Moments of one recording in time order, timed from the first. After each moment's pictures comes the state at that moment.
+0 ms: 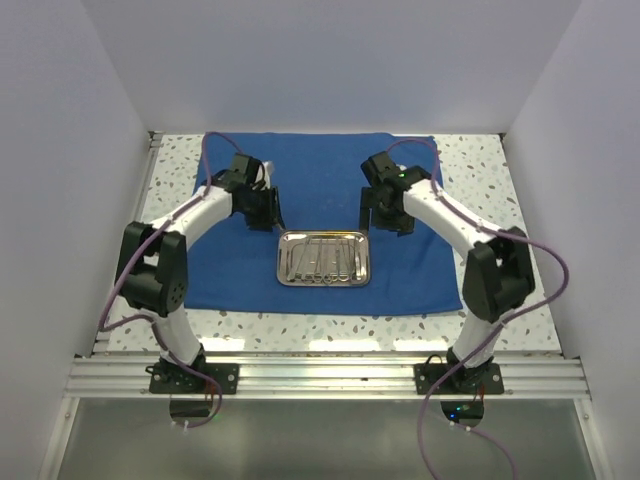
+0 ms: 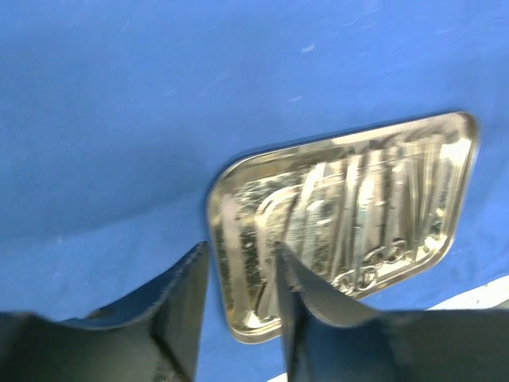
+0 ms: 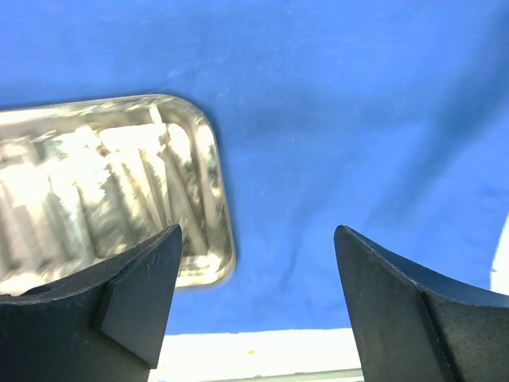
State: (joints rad) left arm -0.29 1.80 1.28 -0.57 0.27 -0.39; right arm 0.49 1.82 1.49 -0.94 0.25 0.57
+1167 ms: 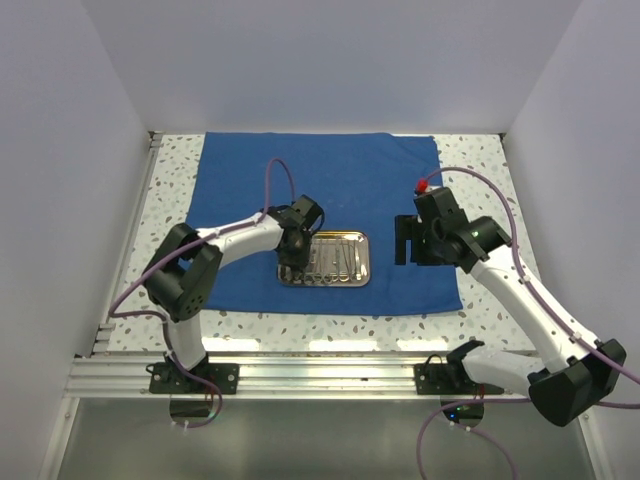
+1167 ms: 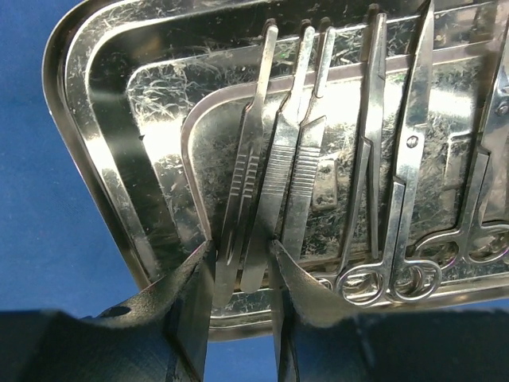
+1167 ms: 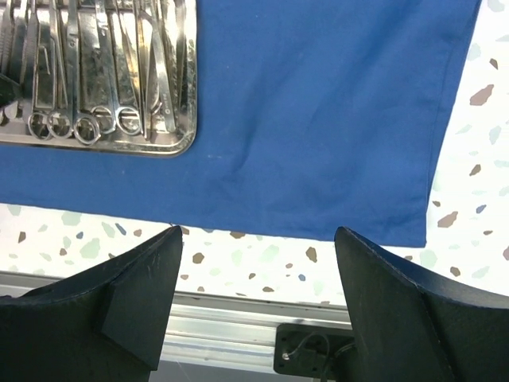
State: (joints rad) left arm -0.67 1.85 1.21 -0.61 -0.13 -0.52; right arm 0.49 1.16 1.16 -1.02 0.17 0.43
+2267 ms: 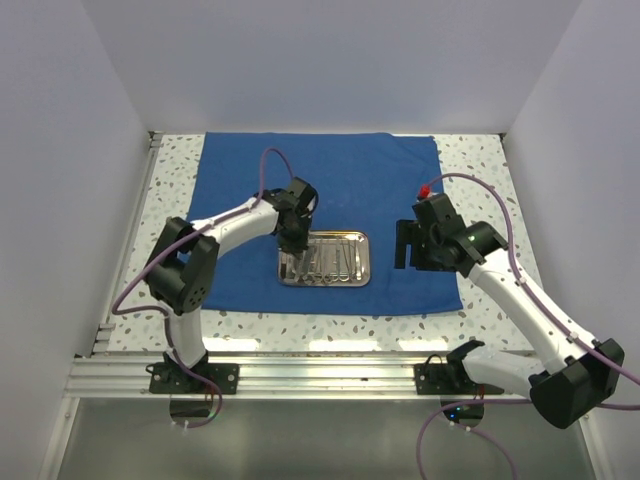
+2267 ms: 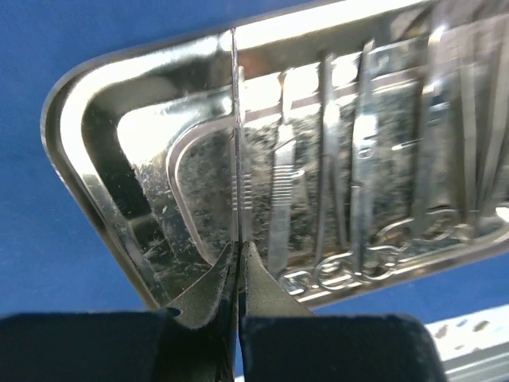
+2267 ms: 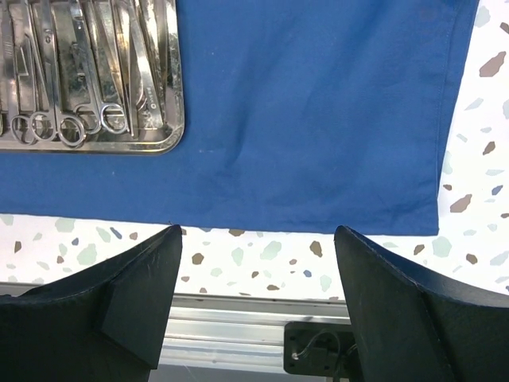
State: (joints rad) left arm -0.59 1.89 1.30 -0.66 0.03 -0.43; right arm 0.49 1.13 1.08 -1.00 0.19 0.50
